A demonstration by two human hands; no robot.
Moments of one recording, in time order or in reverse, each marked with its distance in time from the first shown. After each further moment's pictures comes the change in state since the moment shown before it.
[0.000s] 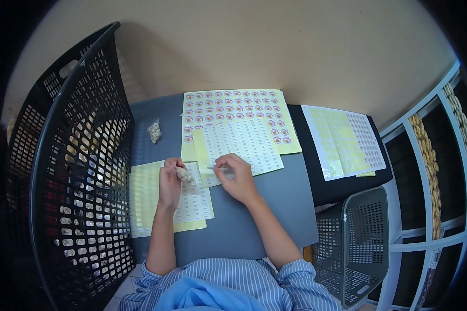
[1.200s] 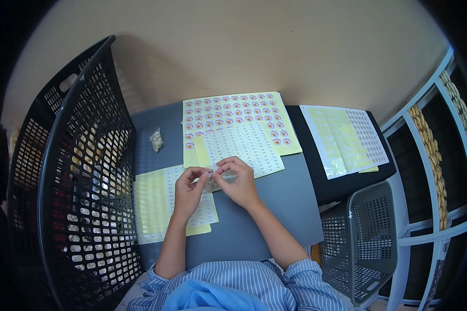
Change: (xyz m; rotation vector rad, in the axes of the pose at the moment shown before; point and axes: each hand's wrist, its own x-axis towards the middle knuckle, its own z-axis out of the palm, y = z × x) left_hand -0.010 0.000 0.036 0.443 -0.073 0.112; right_hand -0.002 -0.010 0.001 0.048 0.129 -0.024
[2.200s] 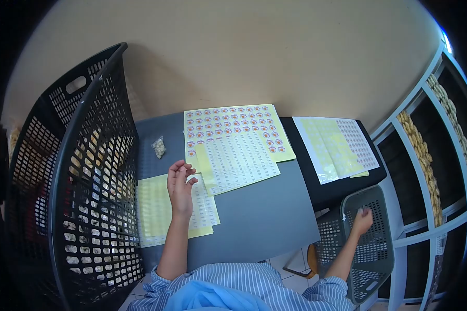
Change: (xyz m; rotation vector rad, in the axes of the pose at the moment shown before) left_hand 0.004 0.009 -0.009 -0.444 0.230 0.046; right_hand -0.199 0.102 -0.337 -1.184 0.970 0.584
